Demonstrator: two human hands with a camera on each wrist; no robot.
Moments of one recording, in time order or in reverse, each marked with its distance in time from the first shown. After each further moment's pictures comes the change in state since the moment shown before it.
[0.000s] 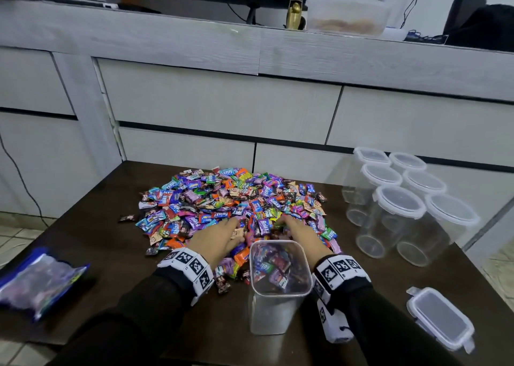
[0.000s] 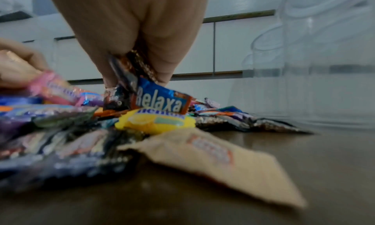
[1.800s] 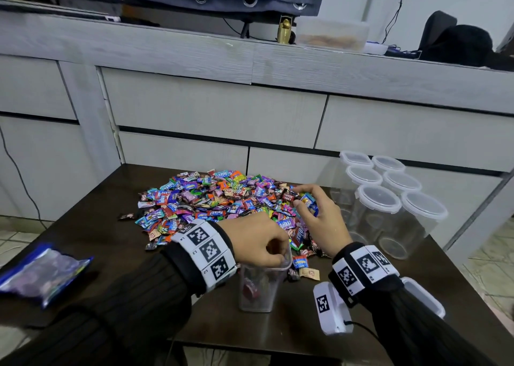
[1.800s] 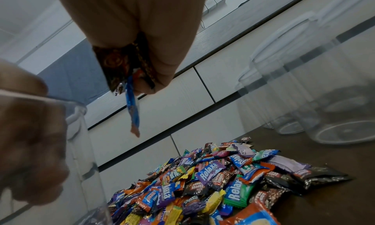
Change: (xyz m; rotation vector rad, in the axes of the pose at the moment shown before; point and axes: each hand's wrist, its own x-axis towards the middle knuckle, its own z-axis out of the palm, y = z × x) left_hand -0.029 0.096 -0.089 -0.183 -0.182 0.589; right_hand -0.064 -0.048 -0.068 0.317 0.548 -0.144
